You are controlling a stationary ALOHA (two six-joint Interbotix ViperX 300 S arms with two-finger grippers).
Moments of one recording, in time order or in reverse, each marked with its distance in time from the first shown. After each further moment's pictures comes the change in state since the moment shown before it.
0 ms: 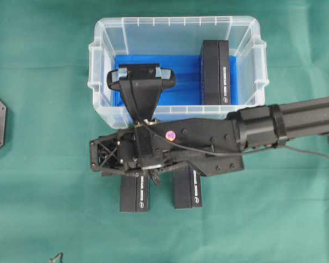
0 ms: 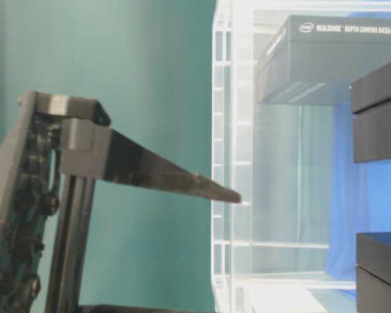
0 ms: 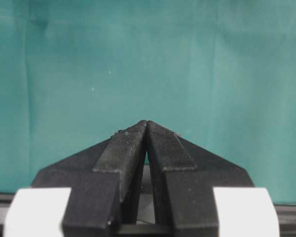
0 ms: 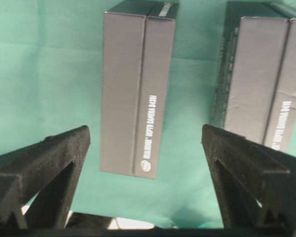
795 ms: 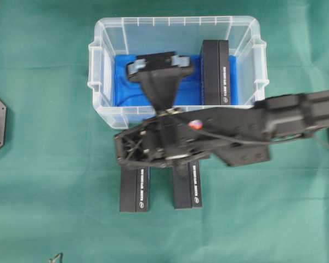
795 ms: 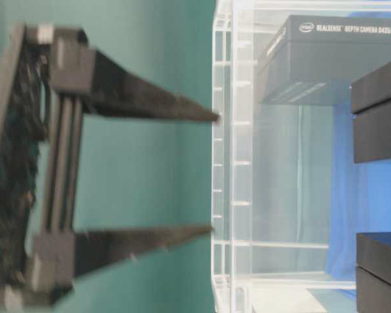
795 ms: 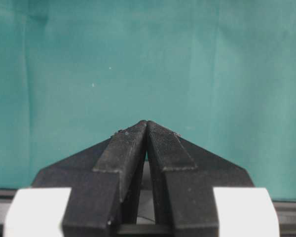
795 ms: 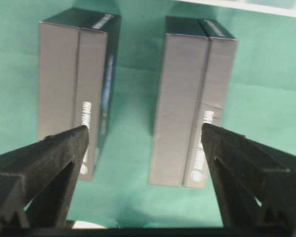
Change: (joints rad) left arm -0.002 0.002 0.000 0.002 0.012 -0.002; right arm -0.008 -0.178 0.258 -0.006 -0.025 -0.052
